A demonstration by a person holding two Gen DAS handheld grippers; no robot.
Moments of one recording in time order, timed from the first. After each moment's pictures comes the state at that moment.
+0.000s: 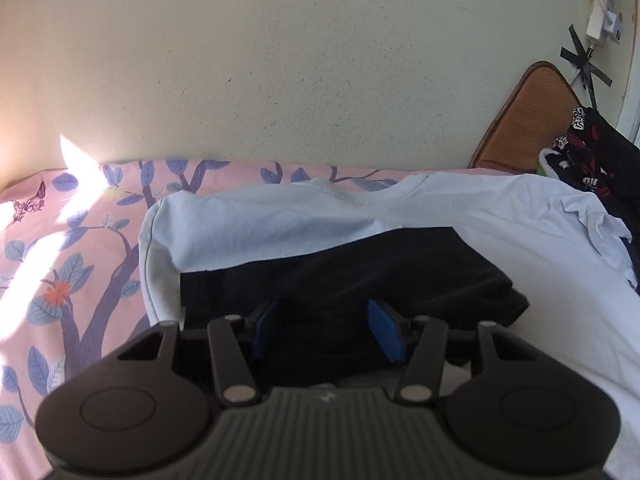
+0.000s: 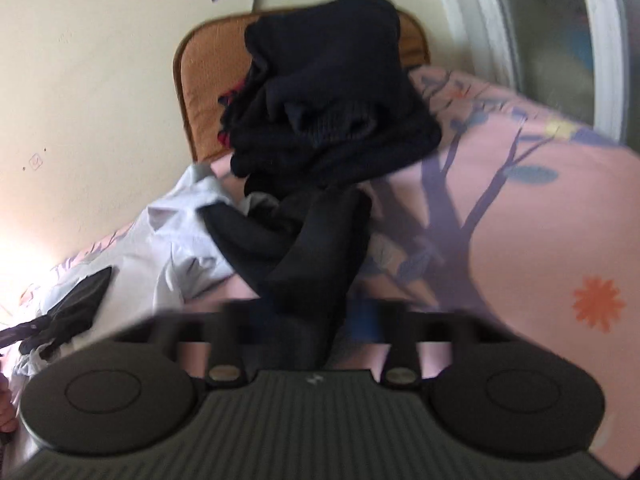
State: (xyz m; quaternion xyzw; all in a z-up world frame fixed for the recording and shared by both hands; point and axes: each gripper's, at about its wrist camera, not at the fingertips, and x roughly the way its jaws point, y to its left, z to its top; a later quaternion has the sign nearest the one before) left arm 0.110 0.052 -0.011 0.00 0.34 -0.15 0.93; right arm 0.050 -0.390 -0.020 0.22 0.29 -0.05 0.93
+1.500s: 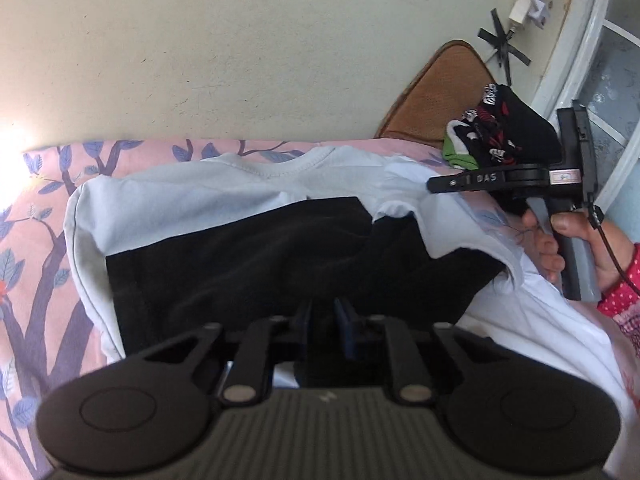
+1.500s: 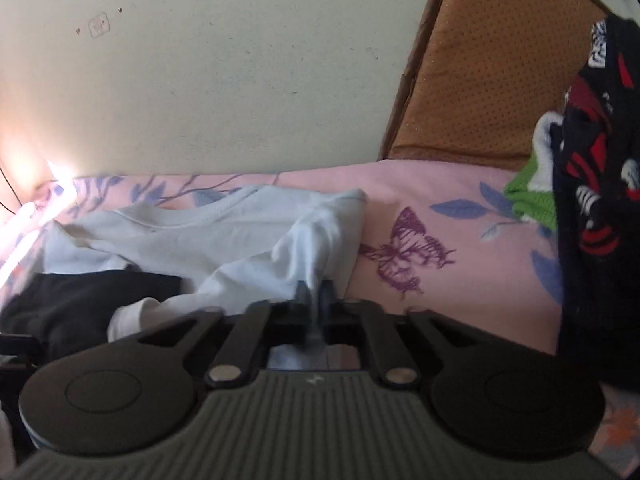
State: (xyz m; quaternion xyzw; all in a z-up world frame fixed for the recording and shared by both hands) left arm 0.094 0.054 -0.011 -0.02 0.38 -0.29 0.88; right arm 0.219 -0.278 0.043 0.03 0.34 0.09 0.94
